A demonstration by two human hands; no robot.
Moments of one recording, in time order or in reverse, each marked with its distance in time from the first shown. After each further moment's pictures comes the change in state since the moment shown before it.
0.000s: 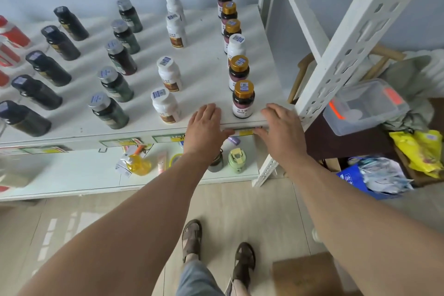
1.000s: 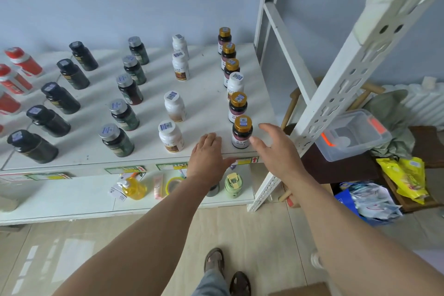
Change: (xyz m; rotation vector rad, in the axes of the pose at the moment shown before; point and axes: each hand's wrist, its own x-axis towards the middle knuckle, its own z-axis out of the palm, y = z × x) left_hand 0.005 0.010 -0.022 -0.133 -0.166 -0.097; right_hand 0.020 -0.023 -0.056 0.545 -0.134 0.272
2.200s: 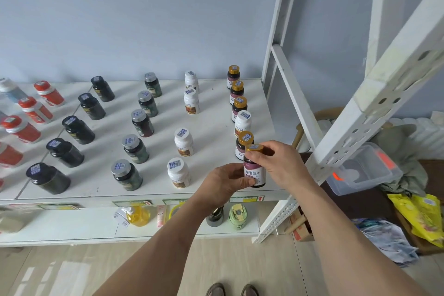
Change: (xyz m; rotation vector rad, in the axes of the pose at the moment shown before) left_hand 0.010 0.028 -0.061 -1.040 -0.316 -0.066; right_hand 0.044 -0.057 -0.039 0.130 -0.109 0.033
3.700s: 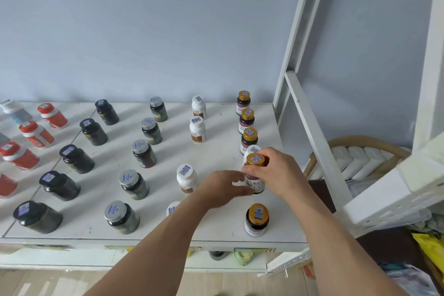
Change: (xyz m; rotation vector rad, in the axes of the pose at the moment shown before) left_hand 0.092 0.031 -0.057 0.673 0.042 -0.127; right_hand 0.089 -0.034 0.002 -0.218 -0.029 -0.002
